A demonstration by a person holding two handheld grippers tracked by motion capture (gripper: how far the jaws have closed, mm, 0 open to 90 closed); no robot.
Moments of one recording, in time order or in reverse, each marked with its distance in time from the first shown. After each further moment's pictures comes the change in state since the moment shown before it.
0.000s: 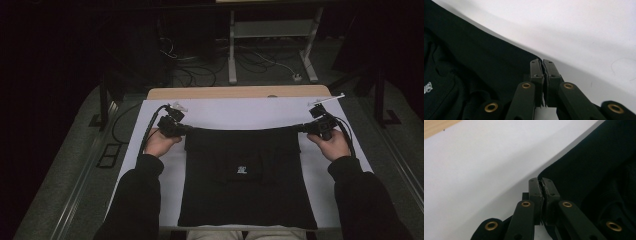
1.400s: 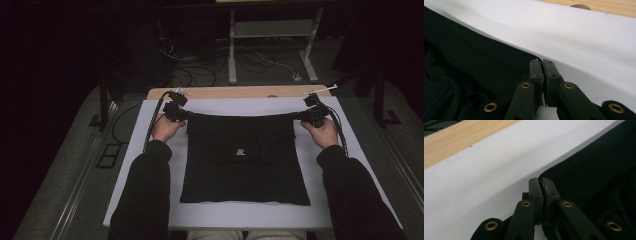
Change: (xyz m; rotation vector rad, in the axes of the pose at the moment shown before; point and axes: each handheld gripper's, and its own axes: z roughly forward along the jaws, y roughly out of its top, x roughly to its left) left arm 0.035 0.031 0.030 0.005 0.068 -0.087; right arm -0.030 0.029 0.035 -0.062 -0.045 0.036
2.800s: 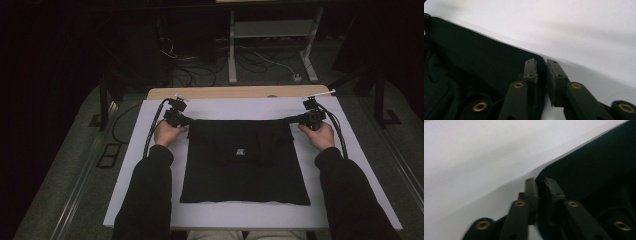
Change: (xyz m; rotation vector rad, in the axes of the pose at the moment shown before) left arm 0.010 -0.018 0.022 0.034 -0.058 -0.121; right arm -0.013 -0.010 0.016 0.022 0.071 0.091
